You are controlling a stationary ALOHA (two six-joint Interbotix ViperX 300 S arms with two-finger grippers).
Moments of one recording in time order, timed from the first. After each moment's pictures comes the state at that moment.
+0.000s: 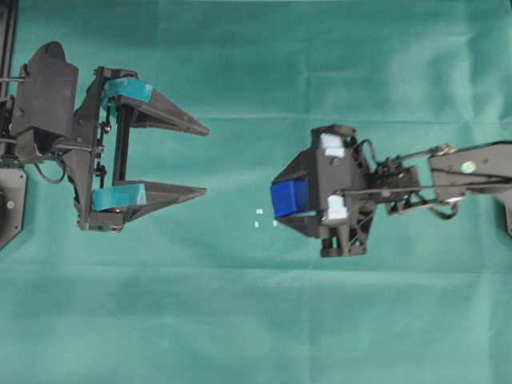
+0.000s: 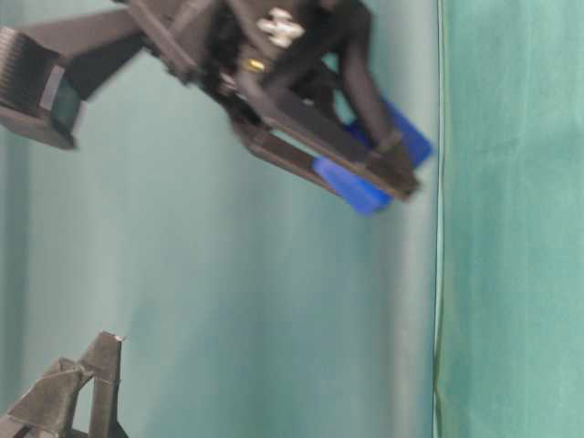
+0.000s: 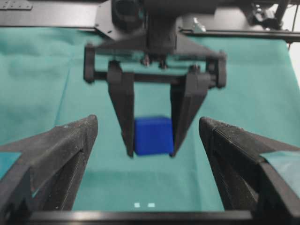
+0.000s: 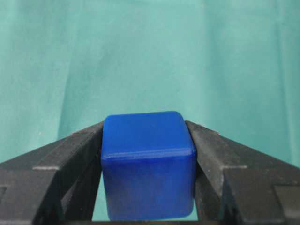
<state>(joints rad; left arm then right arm) -0.02 -0.53 0.72 0.00 0.03 -0.03 0.06 -0.09 0.61 -0.33 0.14 0.43</state>
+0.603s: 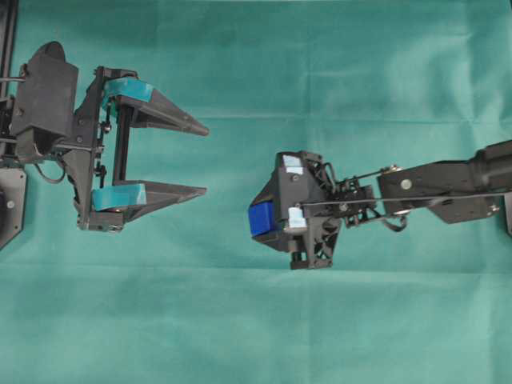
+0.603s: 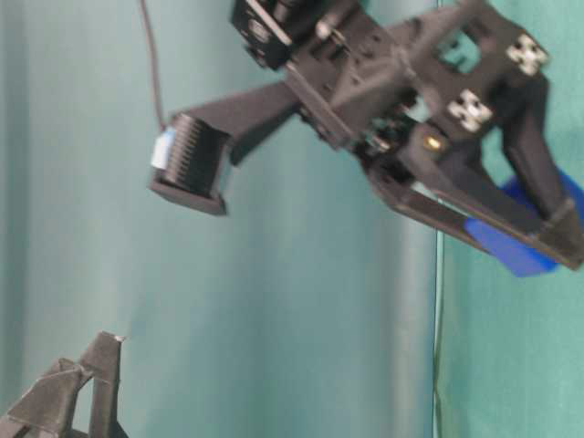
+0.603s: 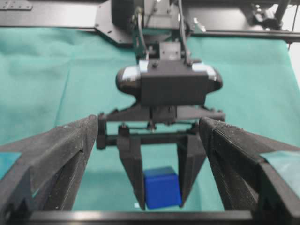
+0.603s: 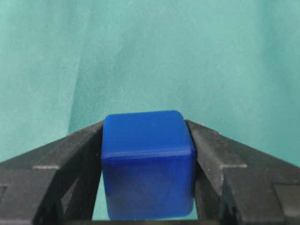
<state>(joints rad) -0.02 -0.53 0.72 0.00 0.03 -0.03 0.06 0.15 0.59 -0.25 -0.09 0.43</state>
